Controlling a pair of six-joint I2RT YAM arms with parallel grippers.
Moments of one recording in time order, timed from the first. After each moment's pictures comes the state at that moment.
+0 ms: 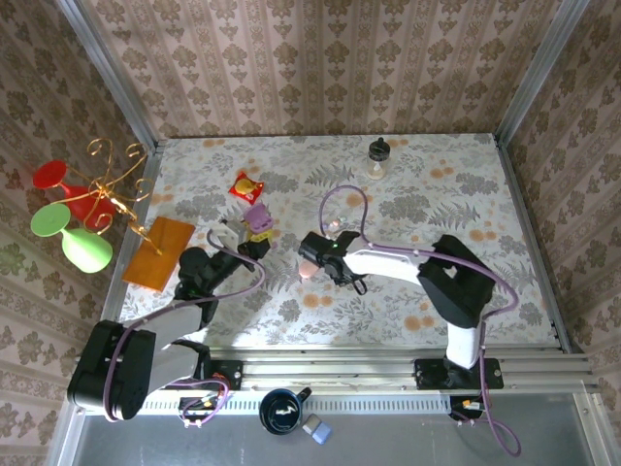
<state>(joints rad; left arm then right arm) -0.33 1.14 0.19 1.01 0.50 -0.06 0.88 1.83 1.22 -0.86 0.49 0.61</state>
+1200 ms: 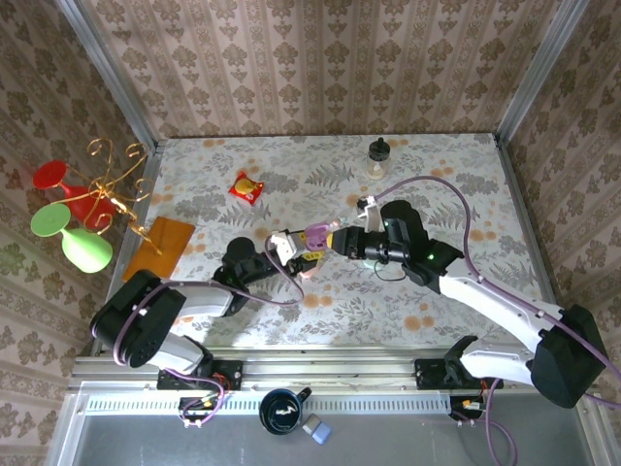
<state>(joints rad) -0.67 1.46 0.37 1.07 0.56 0.17 0.63 1.19 0.82 -0.08 -0.39 0.76</state>
